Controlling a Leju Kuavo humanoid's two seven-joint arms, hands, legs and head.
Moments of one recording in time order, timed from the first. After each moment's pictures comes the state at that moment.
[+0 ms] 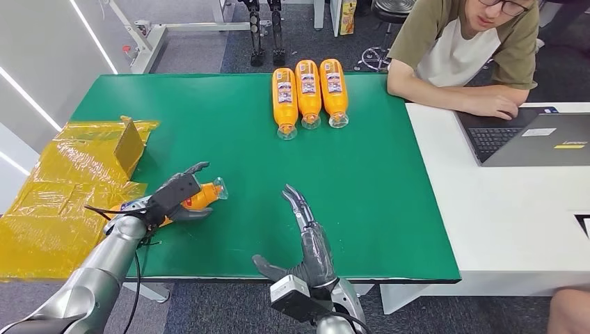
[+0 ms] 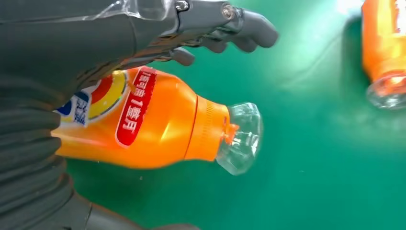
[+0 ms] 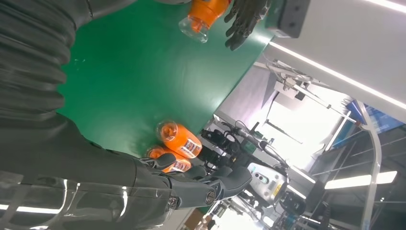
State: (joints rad) left arm -0.66 0.07 -0.08 -0.26 -0.84 -0.34 -0.53; right arm -0.12 0.13 0.63 -1.28 0.59 -0.43 -0.48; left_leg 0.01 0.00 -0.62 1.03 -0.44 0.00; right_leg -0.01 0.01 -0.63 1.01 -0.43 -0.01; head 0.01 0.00
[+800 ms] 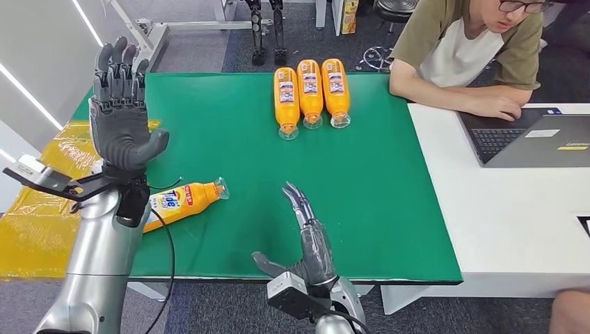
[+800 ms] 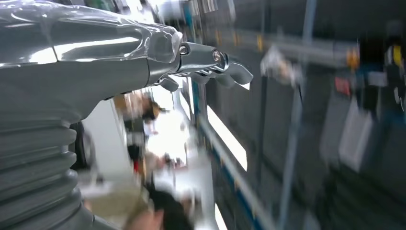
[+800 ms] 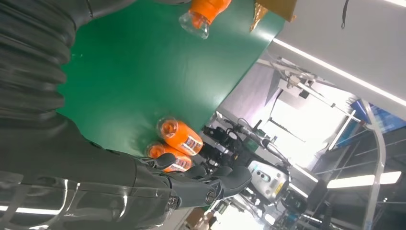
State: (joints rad) left arm -0.58 -0.05 -0.15 -1.00 -0.06 -0.27 -0.70; right arm -0.10 0.15 0.61 -1.31 0.64 -0.42 -0.45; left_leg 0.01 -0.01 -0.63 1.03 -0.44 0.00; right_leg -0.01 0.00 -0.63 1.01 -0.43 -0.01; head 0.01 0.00
